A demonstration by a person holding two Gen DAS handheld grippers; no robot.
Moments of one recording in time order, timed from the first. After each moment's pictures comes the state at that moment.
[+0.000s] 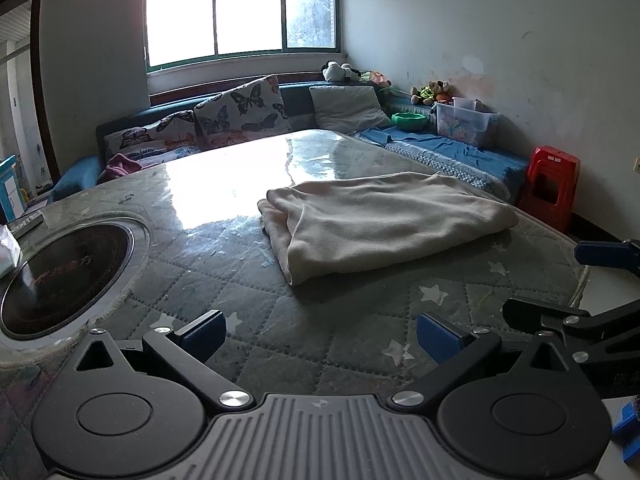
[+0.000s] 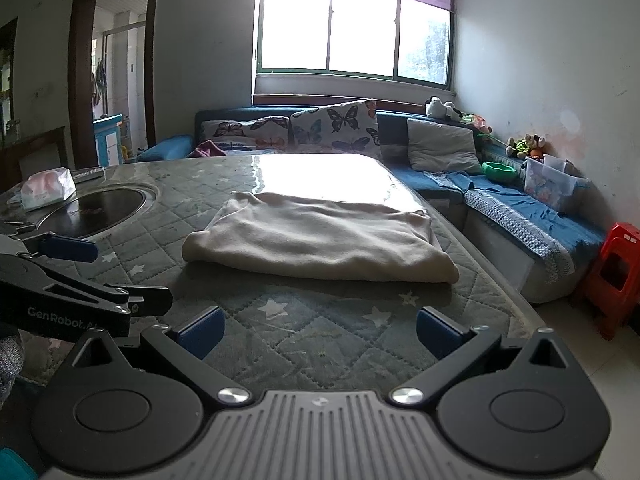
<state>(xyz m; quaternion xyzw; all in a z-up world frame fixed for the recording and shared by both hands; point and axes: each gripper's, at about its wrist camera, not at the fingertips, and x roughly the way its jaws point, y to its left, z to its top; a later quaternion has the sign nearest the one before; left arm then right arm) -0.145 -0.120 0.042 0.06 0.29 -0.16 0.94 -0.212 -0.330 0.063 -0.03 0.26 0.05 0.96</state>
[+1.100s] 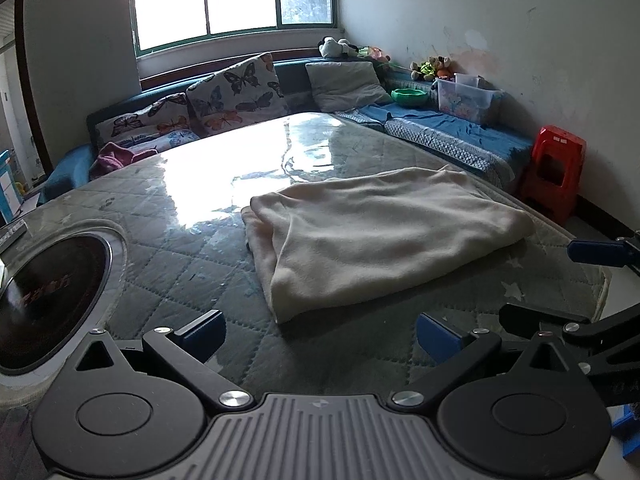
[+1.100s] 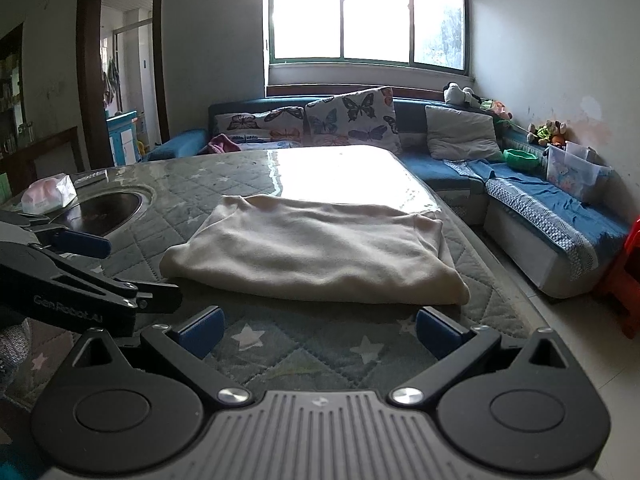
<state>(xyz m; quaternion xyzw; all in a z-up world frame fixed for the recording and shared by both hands) -0.094 -0.150 0.049 0.08 0.33 -0.15 0.93 -0.163 -0.355 0.062 -0.01 0.28 0.08 0.96</state>
